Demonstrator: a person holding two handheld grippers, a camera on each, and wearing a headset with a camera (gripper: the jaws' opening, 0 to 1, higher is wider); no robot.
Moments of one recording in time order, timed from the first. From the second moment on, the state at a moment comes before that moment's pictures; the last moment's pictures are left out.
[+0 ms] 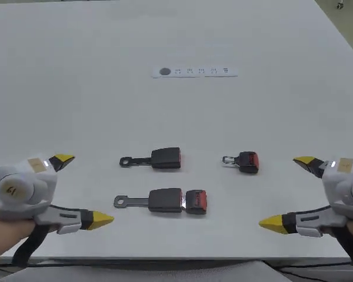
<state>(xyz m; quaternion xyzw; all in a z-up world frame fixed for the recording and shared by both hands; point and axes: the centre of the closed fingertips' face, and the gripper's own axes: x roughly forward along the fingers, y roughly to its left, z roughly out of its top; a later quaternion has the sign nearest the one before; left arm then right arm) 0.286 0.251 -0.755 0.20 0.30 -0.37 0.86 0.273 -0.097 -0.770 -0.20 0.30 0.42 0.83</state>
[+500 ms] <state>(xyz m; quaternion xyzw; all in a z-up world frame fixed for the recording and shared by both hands) 0.278 0.265 -0.770 0.19 0.32 -0.35 0.86 0.275 -0.089 -0.769 -0.20 0.29 0.42 0.83</state>
